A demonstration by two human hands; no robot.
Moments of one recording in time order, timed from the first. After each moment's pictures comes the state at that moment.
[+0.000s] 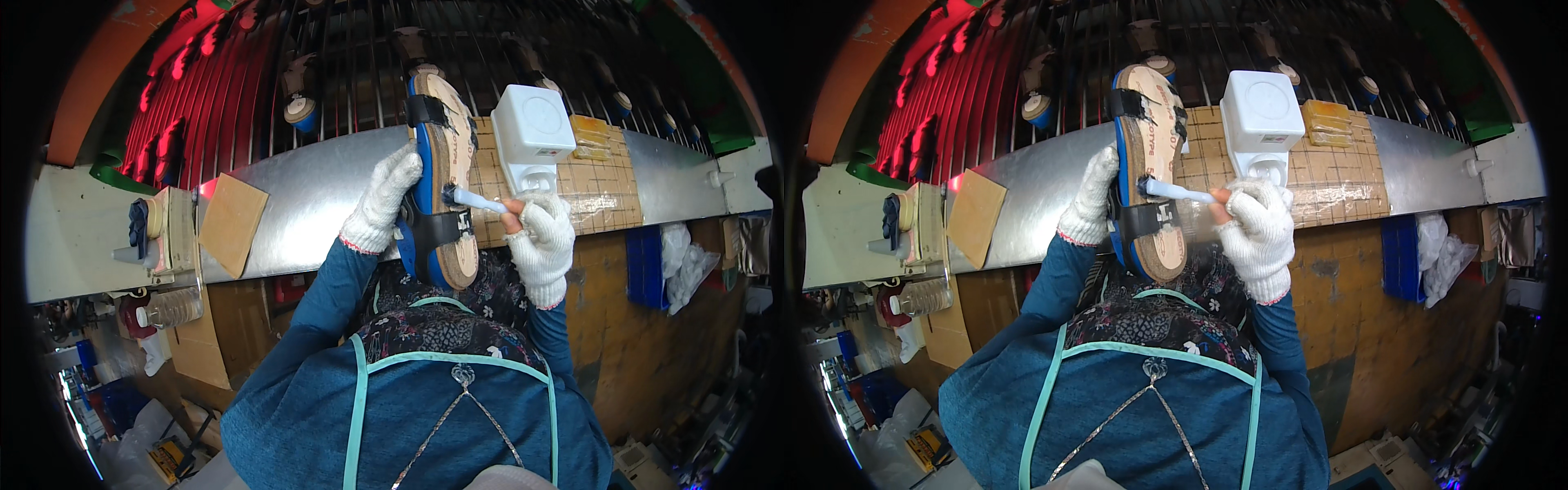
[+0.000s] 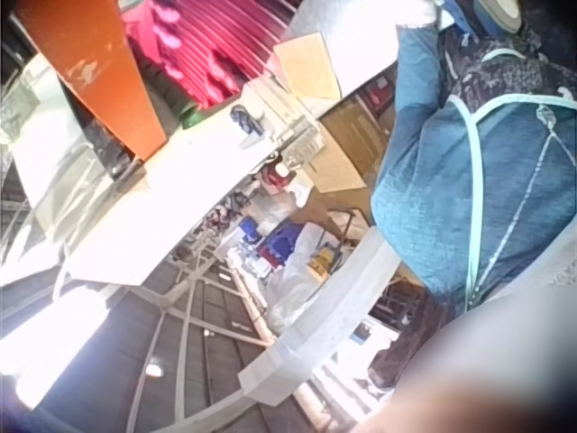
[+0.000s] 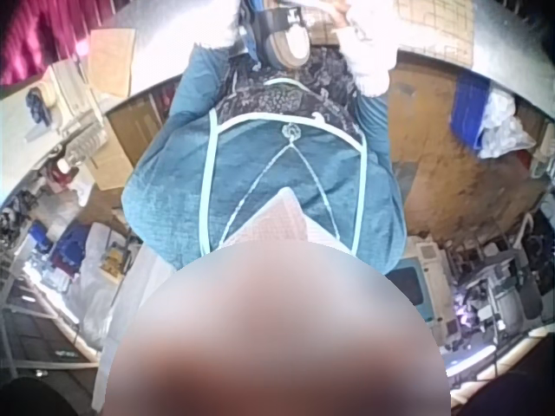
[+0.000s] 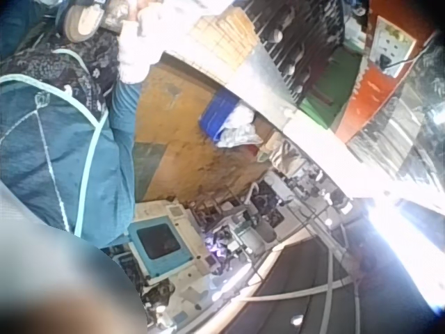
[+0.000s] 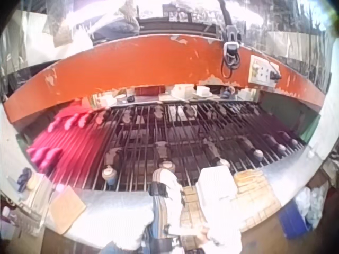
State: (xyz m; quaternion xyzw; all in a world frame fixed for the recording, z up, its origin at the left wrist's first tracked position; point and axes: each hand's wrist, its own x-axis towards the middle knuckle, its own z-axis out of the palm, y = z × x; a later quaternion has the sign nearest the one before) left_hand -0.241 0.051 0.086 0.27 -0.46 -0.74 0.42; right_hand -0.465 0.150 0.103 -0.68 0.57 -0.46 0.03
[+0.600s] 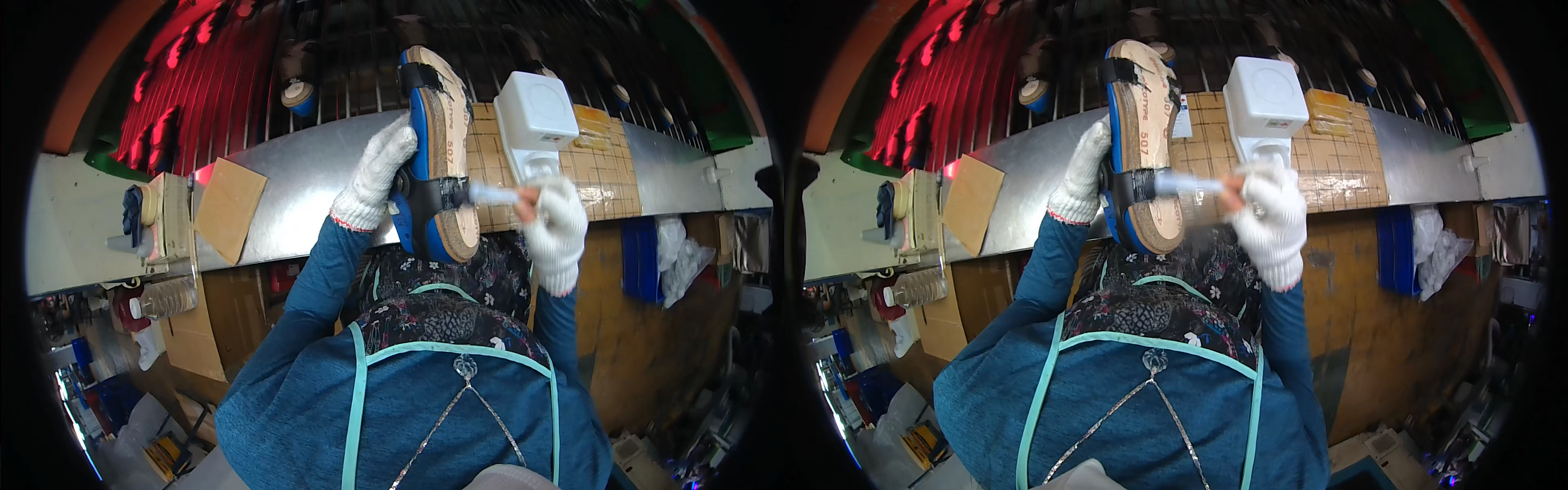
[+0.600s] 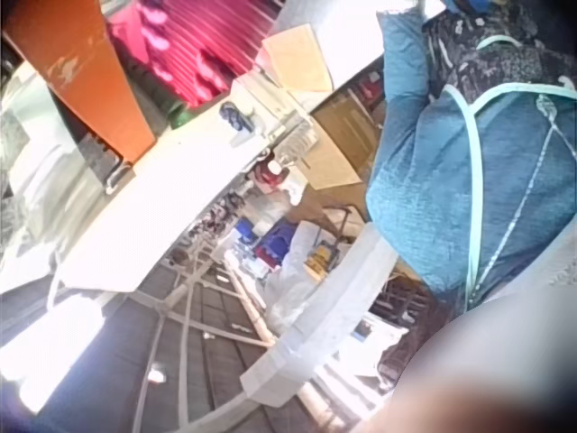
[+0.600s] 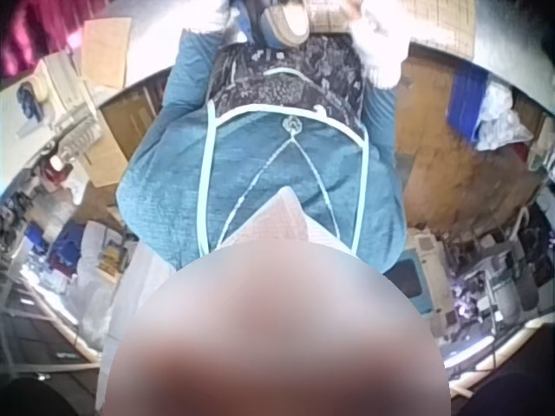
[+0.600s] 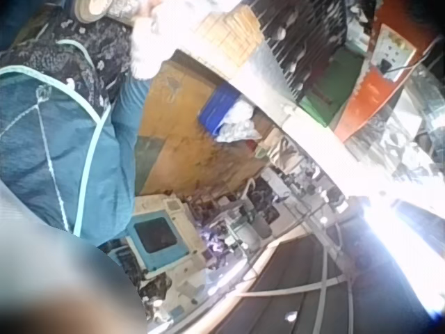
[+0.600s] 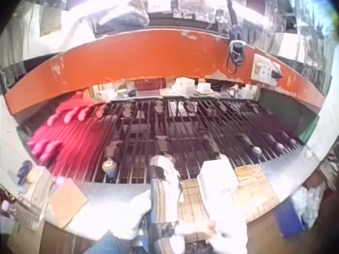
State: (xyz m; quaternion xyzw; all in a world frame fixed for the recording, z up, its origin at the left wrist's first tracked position) left_hand -0.234 0.048 0.096 0.26 -0.48 -0.71 0.45; right_hand -0.472 0.152 0.112 -0.68 0.52 -0.50 0.09
